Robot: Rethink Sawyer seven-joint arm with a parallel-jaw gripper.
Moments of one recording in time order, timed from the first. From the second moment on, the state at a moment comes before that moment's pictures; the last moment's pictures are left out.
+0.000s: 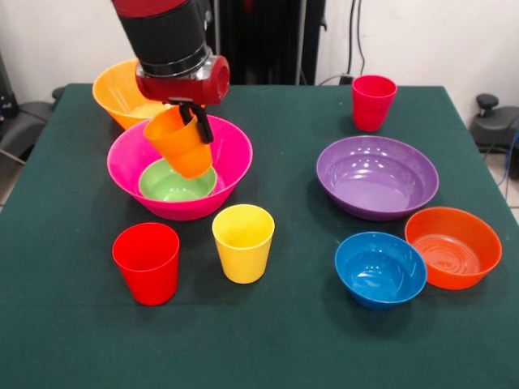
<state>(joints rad) -0.75 -0.61 0.44 1.66 -0.28 0.74 1.89</state>
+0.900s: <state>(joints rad) -0.80 -0.50 0.44 1.63 -0.40 0.74 1.89</state>
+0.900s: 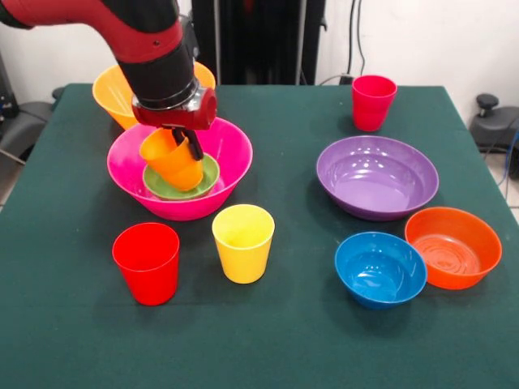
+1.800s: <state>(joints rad) -0.80 -0.46 0.45 1.63 -0.46 0.74 1.89</state>
